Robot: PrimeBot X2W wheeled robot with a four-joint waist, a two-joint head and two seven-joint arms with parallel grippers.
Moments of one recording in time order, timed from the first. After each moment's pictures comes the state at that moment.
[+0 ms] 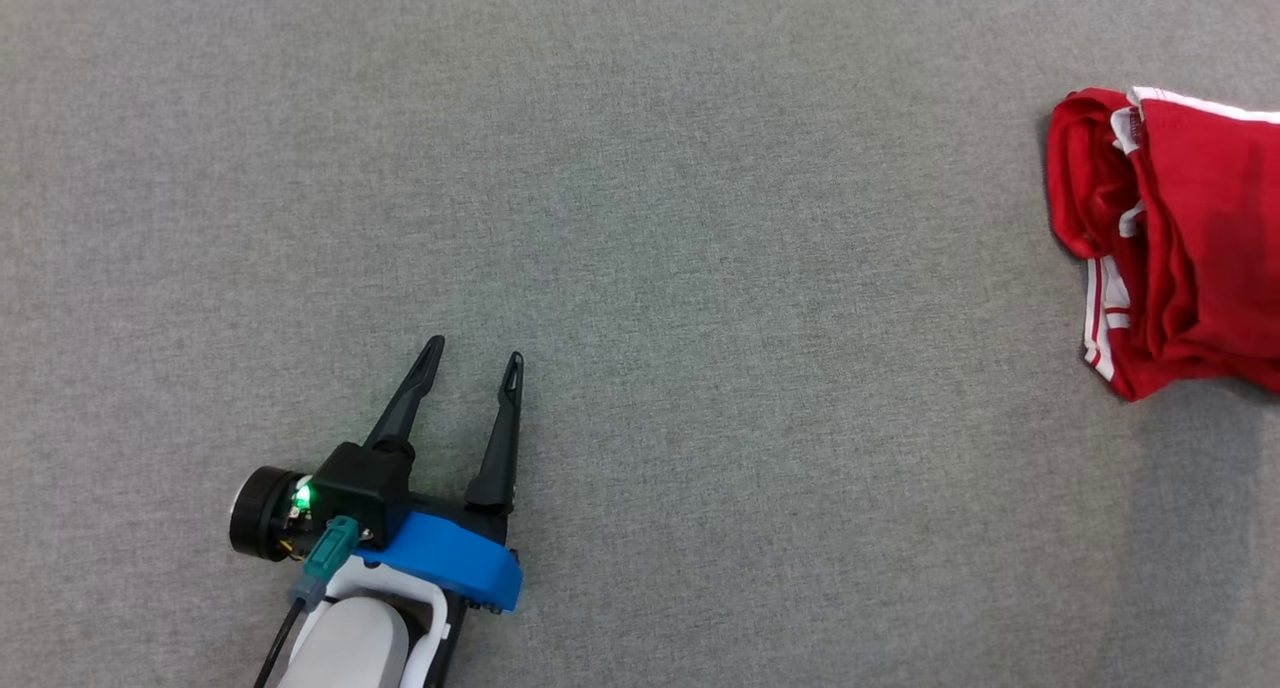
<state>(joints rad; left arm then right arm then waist) -0.21 0.15 -0.34 0.20 -0.22 -0.04 -0.17 -0.75 -0.50 -0.11 0.64 0.06 0.13 0.21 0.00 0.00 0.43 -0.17</state>
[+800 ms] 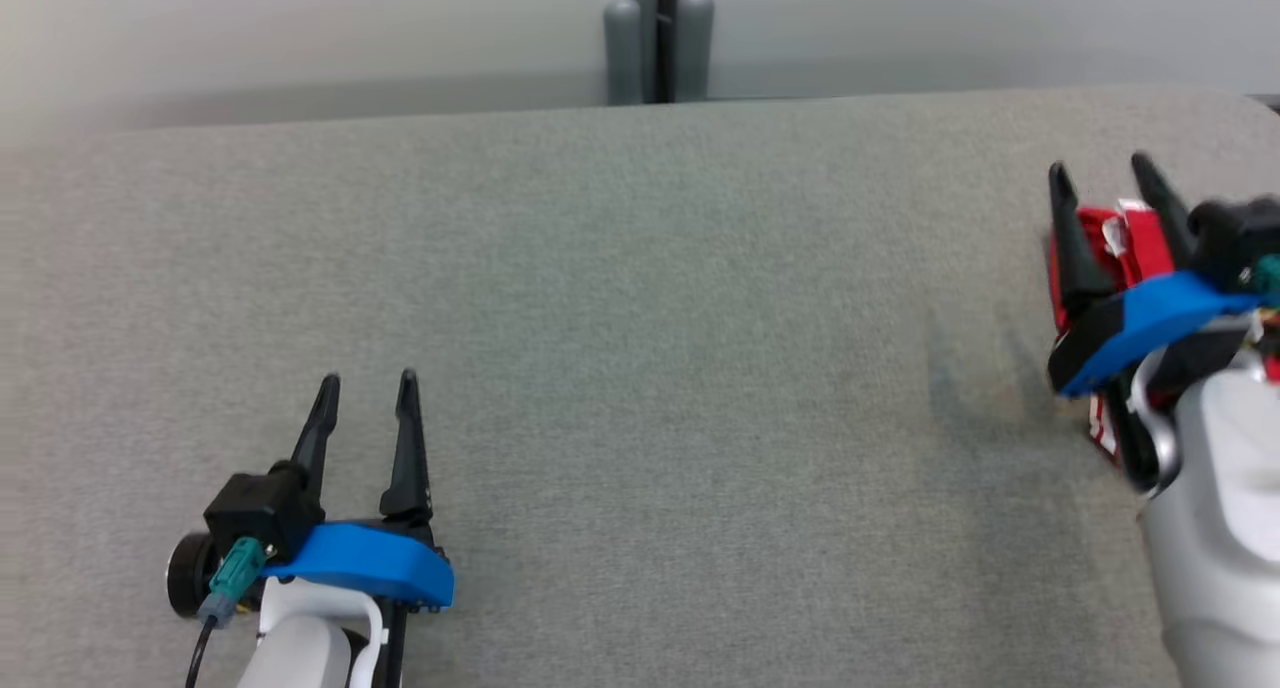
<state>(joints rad) -0.21 0.14 -0.21 0.33 -0.34 -0.01 -0.25 -0.63 -0.22 -0.03 0.59 0.10 0.13 -0.12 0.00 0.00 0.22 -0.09</state>
